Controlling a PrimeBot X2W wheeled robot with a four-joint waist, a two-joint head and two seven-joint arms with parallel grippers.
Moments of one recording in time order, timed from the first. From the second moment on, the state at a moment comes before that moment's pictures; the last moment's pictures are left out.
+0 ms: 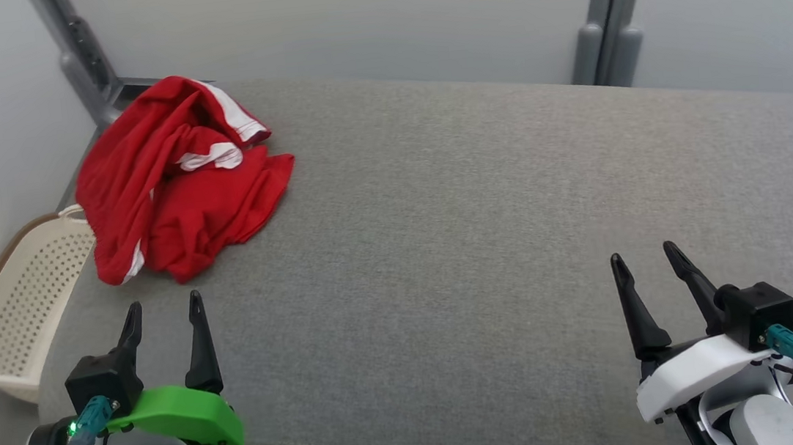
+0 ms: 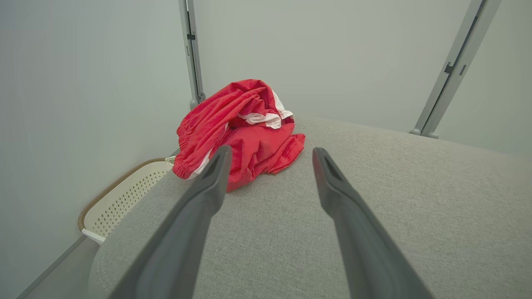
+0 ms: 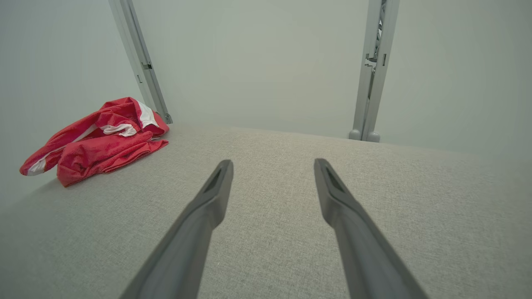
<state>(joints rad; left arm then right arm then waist) -0.14 0.22 -0.22 0.21 -0.37 0.14 -0.11 -0.07 -0.08 0.07 0.19 0.17 0.13 -0.21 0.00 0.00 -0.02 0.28</state>
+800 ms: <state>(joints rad) -0.12 0.23 -0.20 0.20 -0.41 0.16 -0.12 -0.11 -0.07 0.13 0.22 0.19 0.13 -0.21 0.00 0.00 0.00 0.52</state>
